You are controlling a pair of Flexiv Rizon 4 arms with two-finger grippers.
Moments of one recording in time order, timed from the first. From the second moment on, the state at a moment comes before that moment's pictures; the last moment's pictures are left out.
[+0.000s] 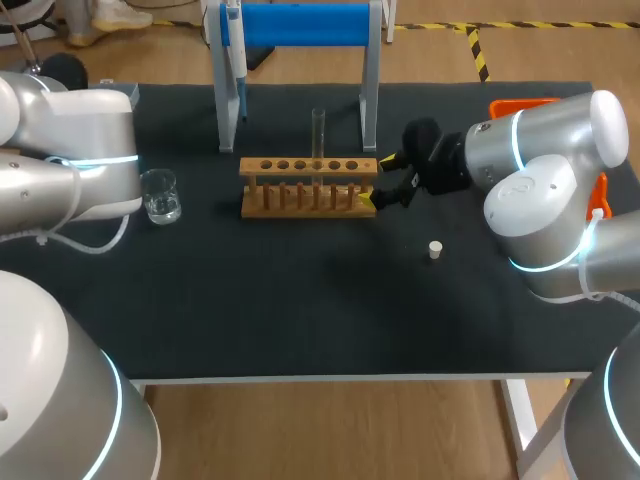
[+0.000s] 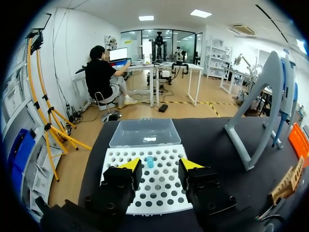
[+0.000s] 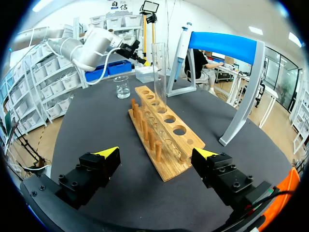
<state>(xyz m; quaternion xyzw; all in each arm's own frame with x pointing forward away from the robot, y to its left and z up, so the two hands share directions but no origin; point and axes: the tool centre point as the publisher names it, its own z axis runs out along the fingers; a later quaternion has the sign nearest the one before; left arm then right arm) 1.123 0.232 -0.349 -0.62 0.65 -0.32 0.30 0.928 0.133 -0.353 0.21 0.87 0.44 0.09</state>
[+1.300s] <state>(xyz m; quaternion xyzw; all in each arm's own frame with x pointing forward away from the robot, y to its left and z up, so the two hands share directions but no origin) 1.138 0.238 -0.359 -0.62 0.66 -0.31 0.29 0.928 0.133 -0.353 0.21 0.87 0.44 0.09</state>
